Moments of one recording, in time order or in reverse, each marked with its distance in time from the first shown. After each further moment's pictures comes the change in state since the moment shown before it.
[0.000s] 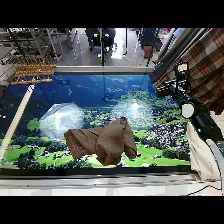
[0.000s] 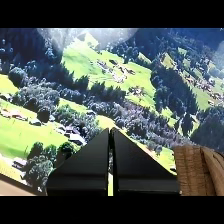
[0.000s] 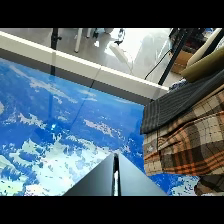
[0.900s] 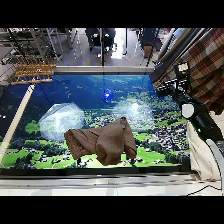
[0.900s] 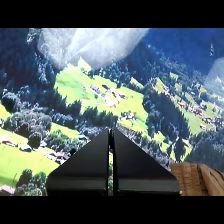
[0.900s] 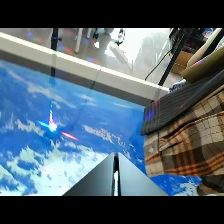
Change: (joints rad) left arm 0.000 -0.004 0.000 0.002 0.074 0.000; right arm 0.004 0.000 0.000 0.032 -0.007 0.003
